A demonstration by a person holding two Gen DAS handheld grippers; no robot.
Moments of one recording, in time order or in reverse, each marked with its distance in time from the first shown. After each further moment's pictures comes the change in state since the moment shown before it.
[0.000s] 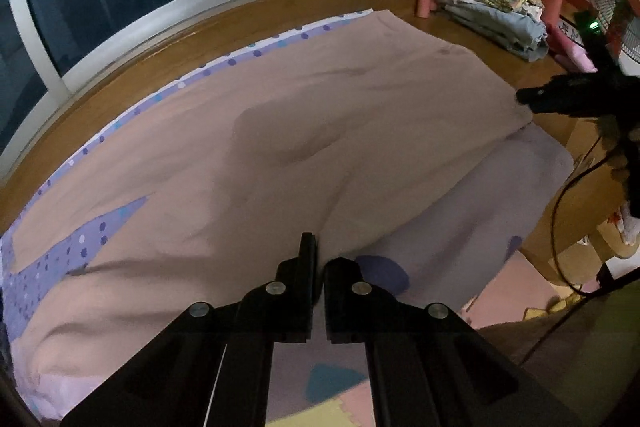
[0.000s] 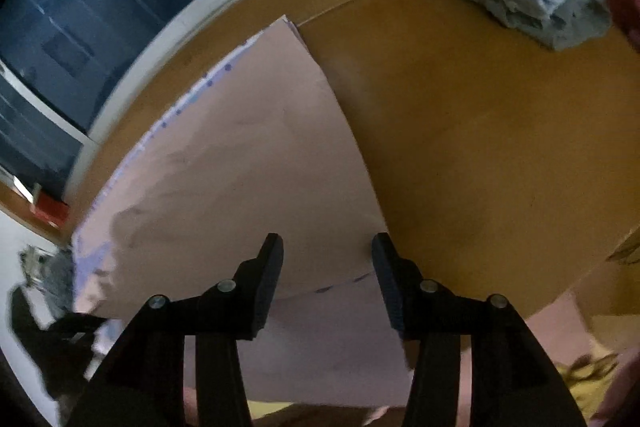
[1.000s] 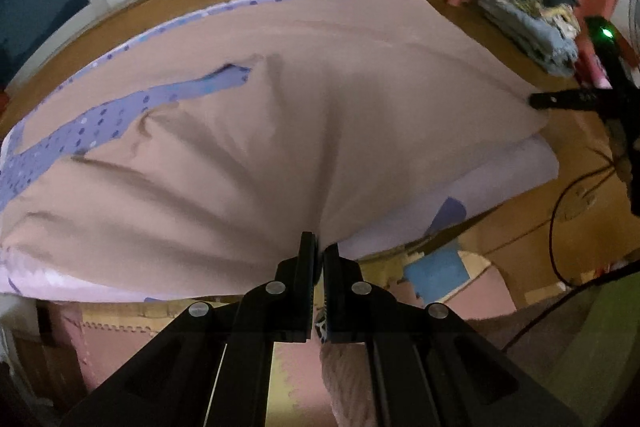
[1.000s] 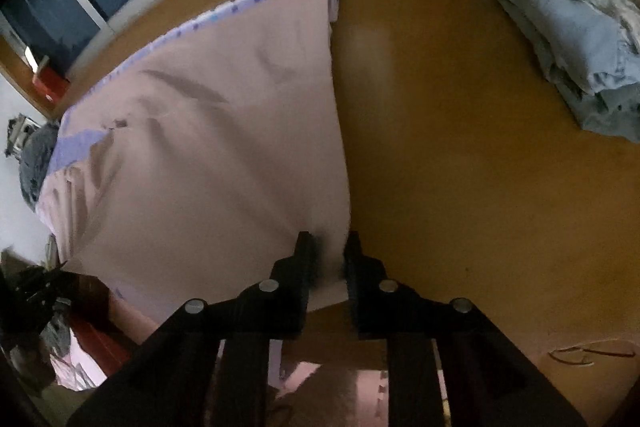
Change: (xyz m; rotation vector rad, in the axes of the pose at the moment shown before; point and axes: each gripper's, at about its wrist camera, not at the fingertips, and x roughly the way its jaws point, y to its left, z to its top) left arm -0.011 -0.058 -0.034 -0.262 0.099 0.061; right arm -0.011 -0.022 0.018 -0.390 0.139 0.047
